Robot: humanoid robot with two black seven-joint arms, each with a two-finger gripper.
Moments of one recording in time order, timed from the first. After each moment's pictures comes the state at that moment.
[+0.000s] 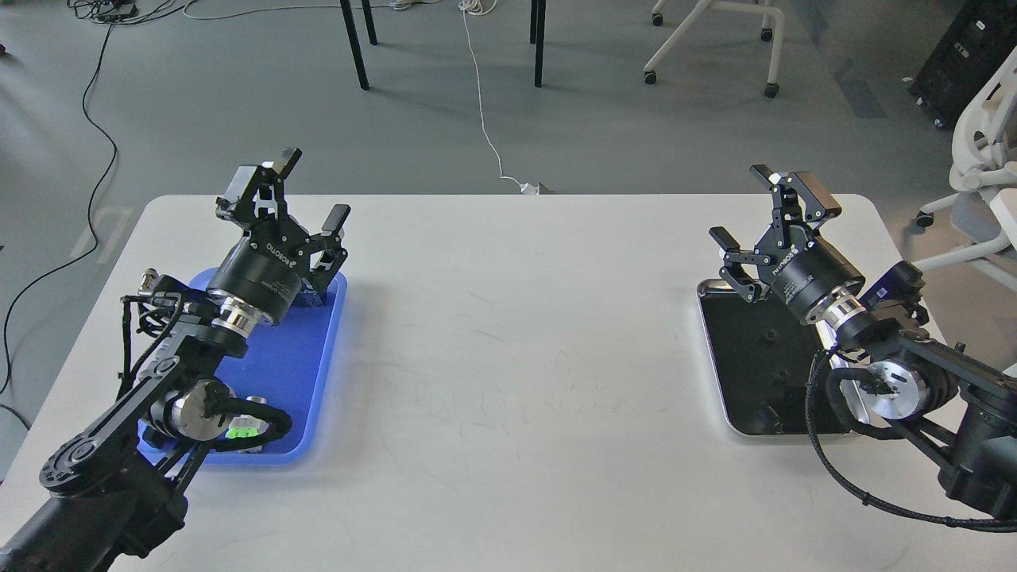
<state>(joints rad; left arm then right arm) -0.29 0.26 -1.14 -1.17 0.62 -0.26 -0.38 0.60 -0.53 0.49 1.00 -0.15 0.26 0.49</state>
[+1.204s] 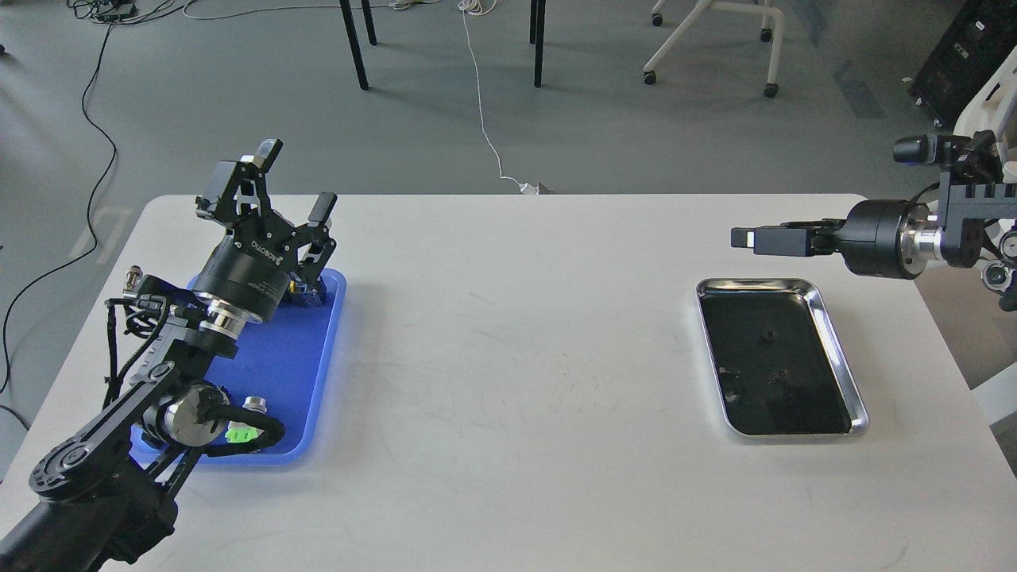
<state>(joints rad) -0.28 0.29 -1.12 -1.19 0.63 -0.27 -0.49 1.30 -0.81 -0.30 1.01 -1.34 0.25 0.49</state>
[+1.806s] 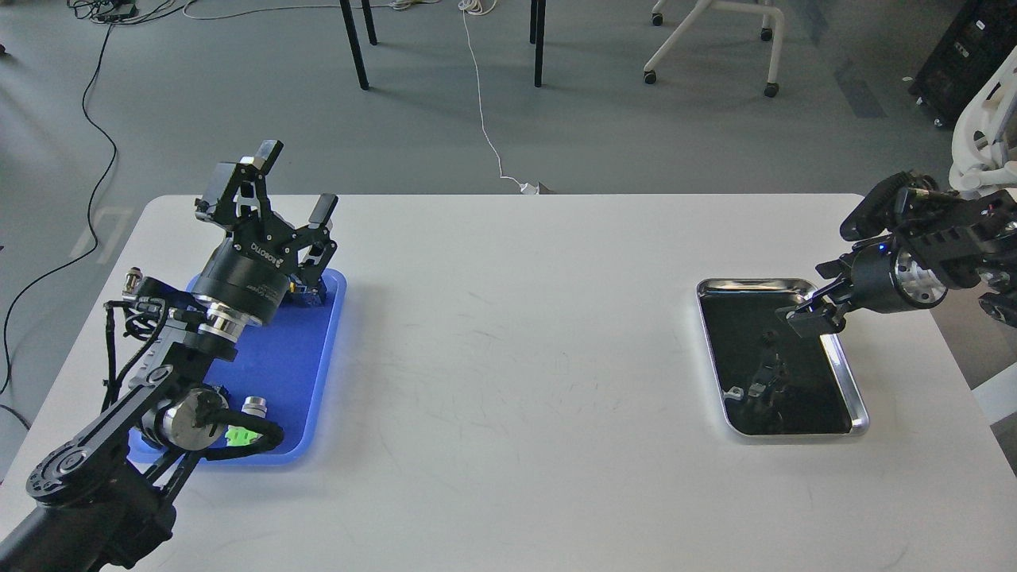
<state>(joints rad) -0.26 0.29 -1.12 -1.21 0.63 -0.27 -0.49 1.31 -0.65 -0.57 0.86 -1.66 0.13 0.49</state>
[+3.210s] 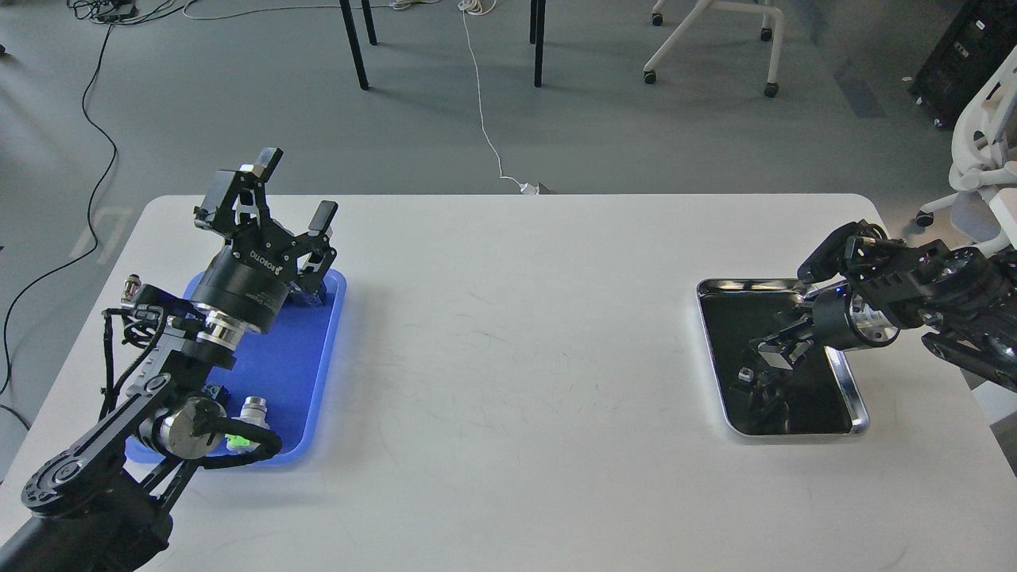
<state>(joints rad) -0.24 0.30 -1.12 -1.23 0.63 -0.26 -0.49 1.19 -0.53 -0.58 0.73 -1.60 0.12 0.49</state>
